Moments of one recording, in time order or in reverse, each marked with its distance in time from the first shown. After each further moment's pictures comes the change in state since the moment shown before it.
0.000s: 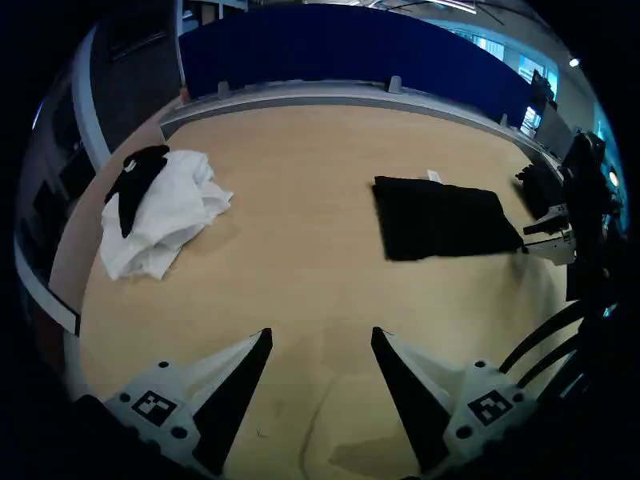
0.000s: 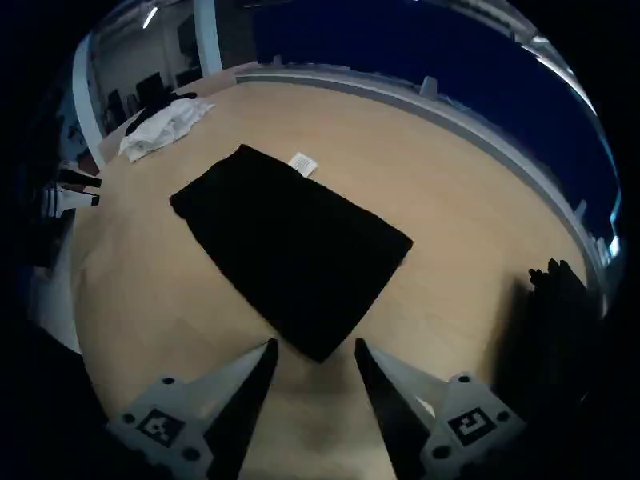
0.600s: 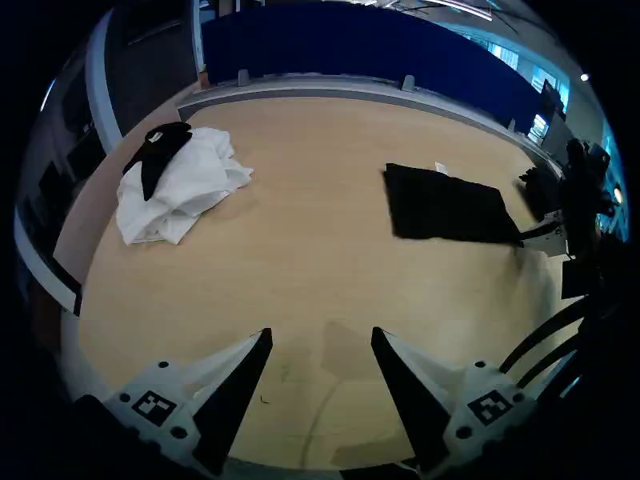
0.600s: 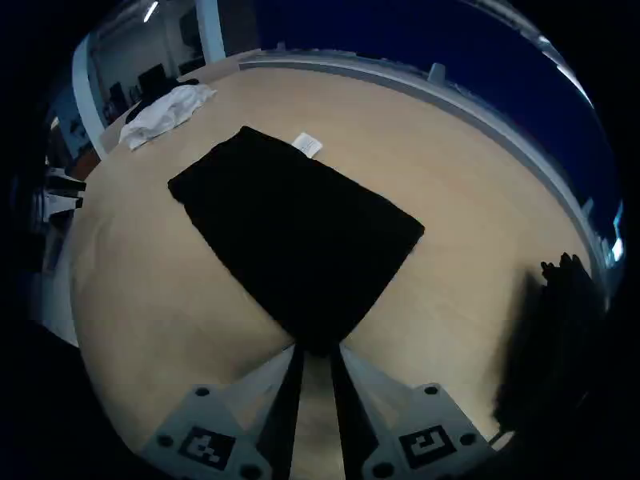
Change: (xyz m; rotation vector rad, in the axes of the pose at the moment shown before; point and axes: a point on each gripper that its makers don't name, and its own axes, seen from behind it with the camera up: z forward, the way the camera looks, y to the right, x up) left arm -0.029 -0.009 -0.025 0.017 -0.018 -0.057; right arm -0.013 -0.002 0.012 0.022 -0.051 -0.007
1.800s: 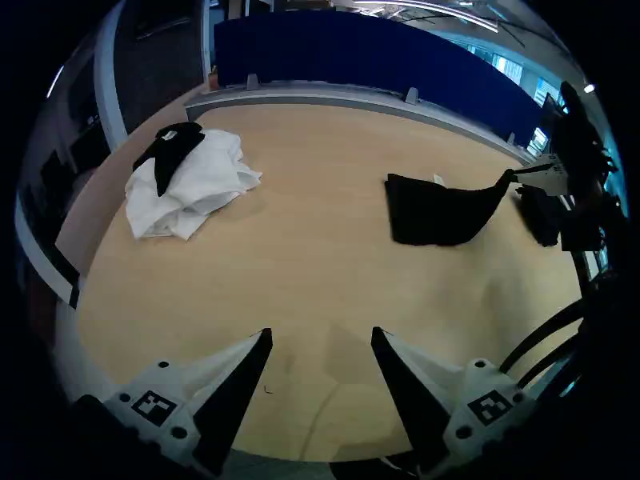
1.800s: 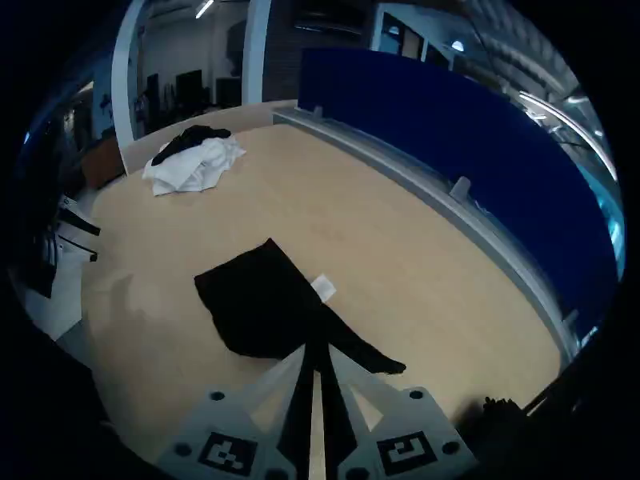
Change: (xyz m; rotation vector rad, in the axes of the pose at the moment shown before) left arm -0.002 -0.007 -0.019 -0.014 0.031 -0.044; right arm 0.158 -0.020 -0.054 -0.014 0.197 -0.214
